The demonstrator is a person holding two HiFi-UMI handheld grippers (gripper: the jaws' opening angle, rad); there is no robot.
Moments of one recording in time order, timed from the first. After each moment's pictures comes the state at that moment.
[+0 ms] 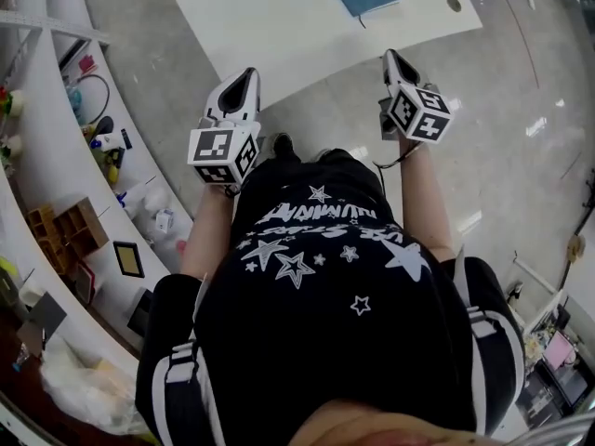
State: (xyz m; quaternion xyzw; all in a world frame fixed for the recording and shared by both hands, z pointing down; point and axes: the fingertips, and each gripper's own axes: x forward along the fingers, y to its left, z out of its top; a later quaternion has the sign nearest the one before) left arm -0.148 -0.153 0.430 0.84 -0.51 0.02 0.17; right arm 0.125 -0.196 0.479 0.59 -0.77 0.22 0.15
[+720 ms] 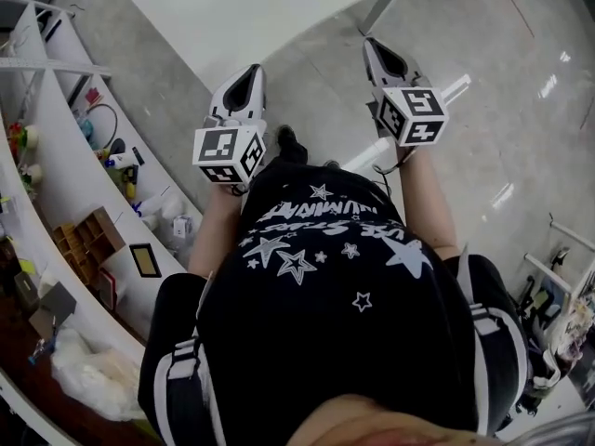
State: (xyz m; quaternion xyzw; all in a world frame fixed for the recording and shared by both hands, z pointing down) left arm -0.045 -0.059 0.381 0.89 -0.44 0.03 0.13; right arm 0.156 -0.063 0.404 0.58 -0.80 0.13 0.10
